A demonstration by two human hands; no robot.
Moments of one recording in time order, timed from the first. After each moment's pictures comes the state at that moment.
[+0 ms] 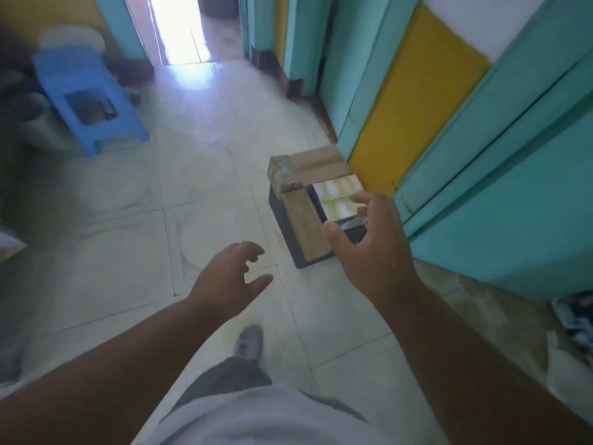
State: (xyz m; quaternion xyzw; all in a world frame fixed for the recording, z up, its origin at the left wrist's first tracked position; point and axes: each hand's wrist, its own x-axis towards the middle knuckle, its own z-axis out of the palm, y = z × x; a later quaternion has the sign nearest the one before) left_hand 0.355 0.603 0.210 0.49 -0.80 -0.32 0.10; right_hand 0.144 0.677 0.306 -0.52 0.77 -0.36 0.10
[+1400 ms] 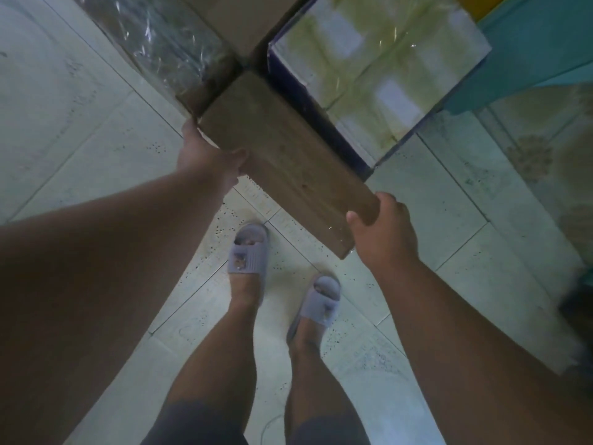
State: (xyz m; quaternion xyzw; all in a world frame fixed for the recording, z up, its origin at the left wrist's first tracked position) left_hand 0.066 0.200 -0.255 0.68 -0.53 -0.49 -0.07; right_hand -0.023 0.435 -0.233 -0.06 0.93 -0.11 0.35
